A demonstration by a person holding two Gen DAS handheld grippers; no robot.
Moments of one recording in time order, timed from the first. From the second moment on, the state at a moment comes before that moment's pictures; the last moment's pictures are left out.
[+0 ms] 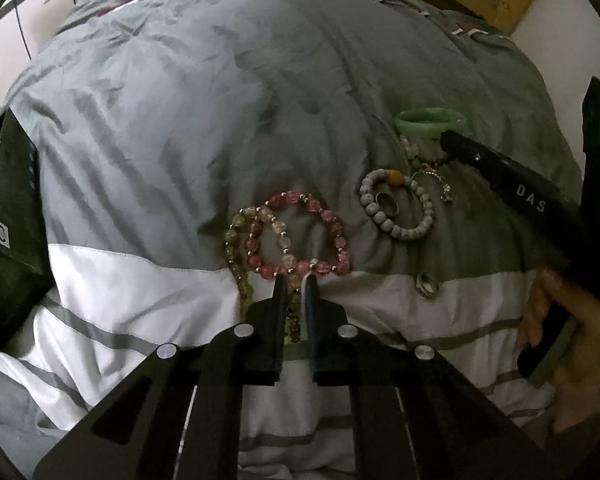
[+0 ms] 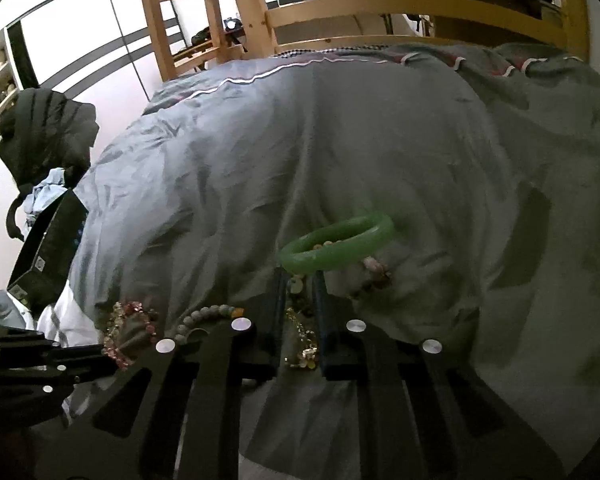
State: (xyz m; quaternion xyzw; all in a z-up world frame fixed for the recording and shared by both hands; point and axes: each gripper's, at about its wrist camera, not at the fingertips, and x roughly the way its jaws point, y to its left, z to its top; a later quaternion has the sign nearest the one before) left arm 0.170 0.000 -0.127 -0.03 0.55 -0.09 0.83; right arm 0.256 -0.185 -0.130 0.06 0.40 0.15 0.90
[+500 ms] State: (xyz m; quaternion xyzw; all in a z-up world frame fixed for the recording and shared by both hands) left arm 0.165 0.009 -0.104 -0.05 0.50 -0.11 0.86; right arm 0.248 -0.201 -0.112 0.10 0.37 0.18 0.91
